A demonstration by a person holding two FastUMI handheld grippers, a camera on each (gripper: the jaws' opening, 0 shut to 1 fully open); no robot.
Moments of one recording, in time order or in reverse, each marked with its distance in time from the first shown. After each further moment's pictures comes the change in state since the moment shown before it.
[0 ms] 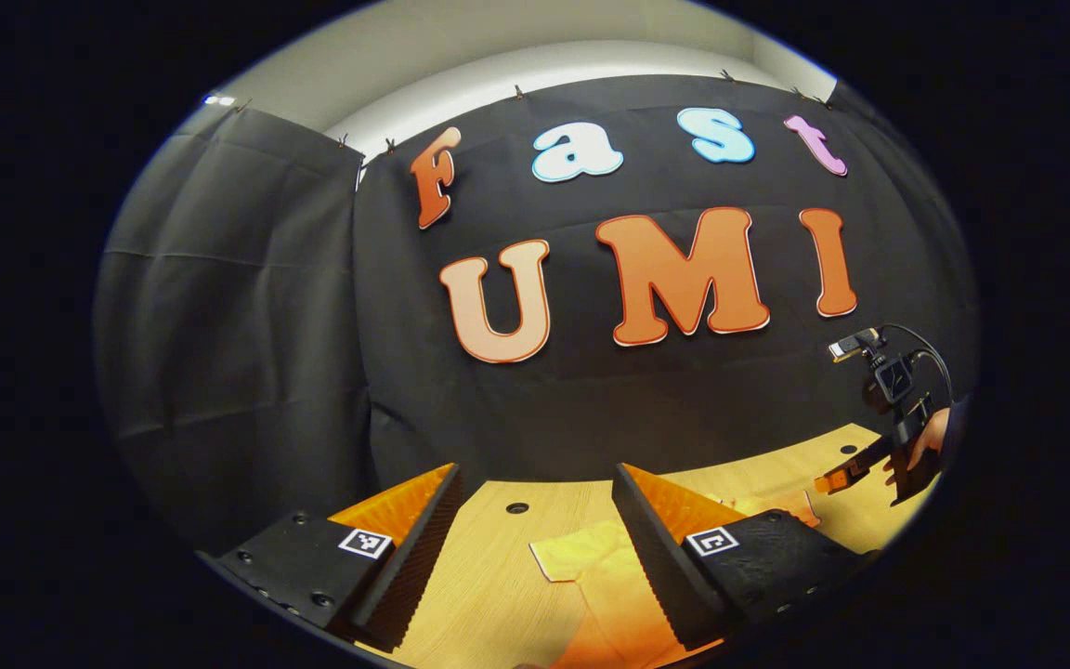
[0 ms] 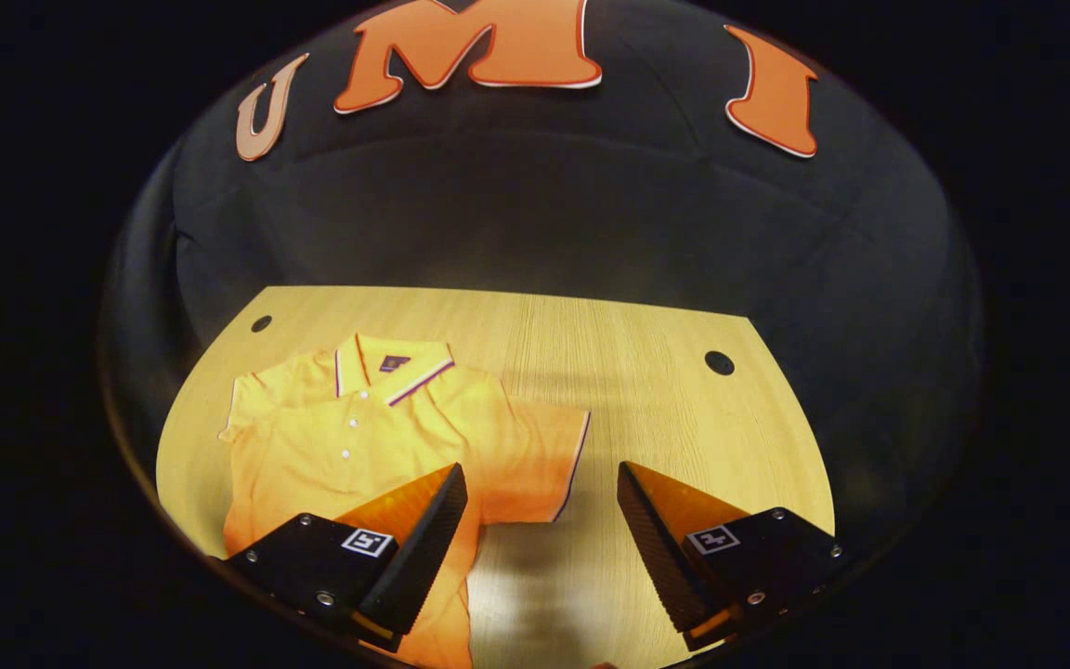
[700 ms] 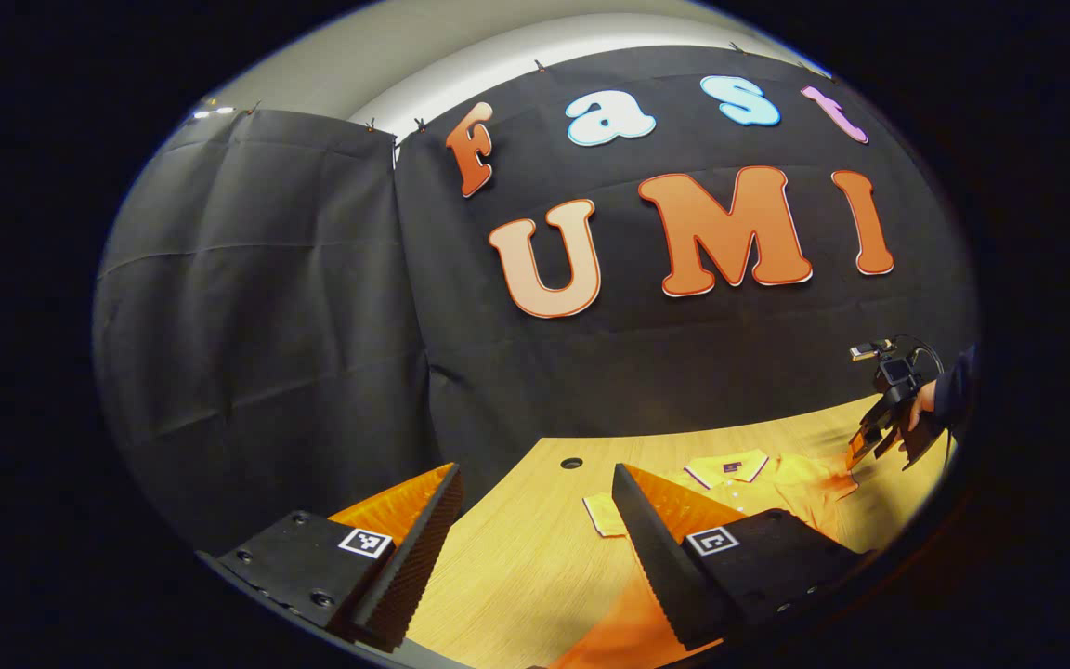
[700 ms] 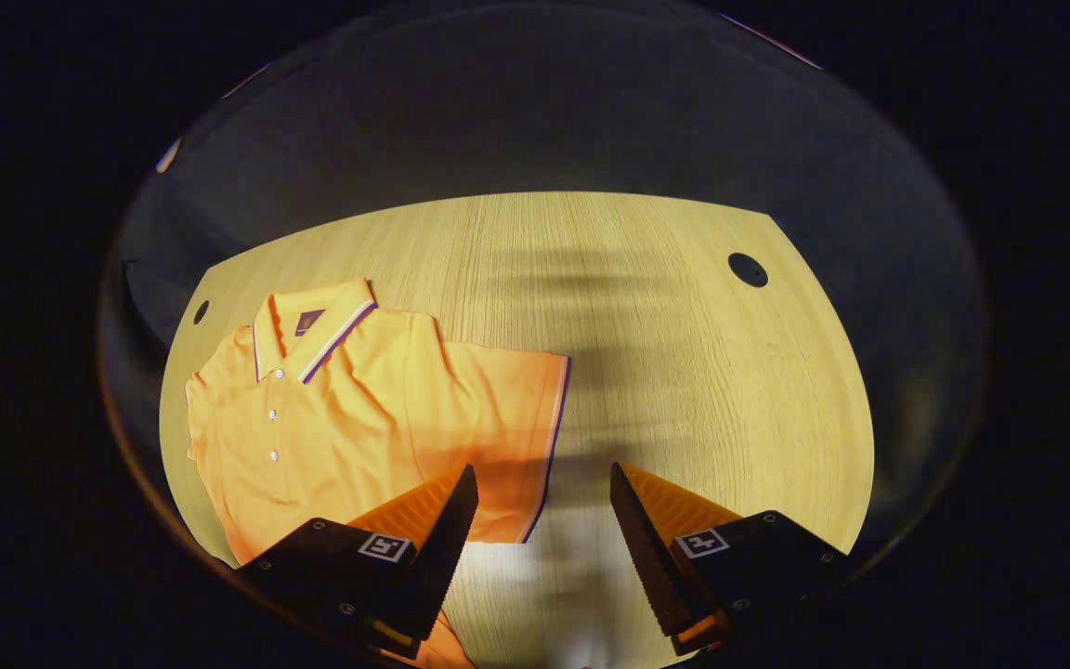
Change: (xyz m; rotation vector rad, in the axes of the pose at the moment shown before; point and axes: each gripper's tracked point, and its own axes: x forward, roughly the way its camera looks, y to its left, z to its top) left arm -0.043 0.041 -0.027 0.037 0.109 0.171; right arm 0.097 -0.018 -0.042 0.110 0.344 0.014
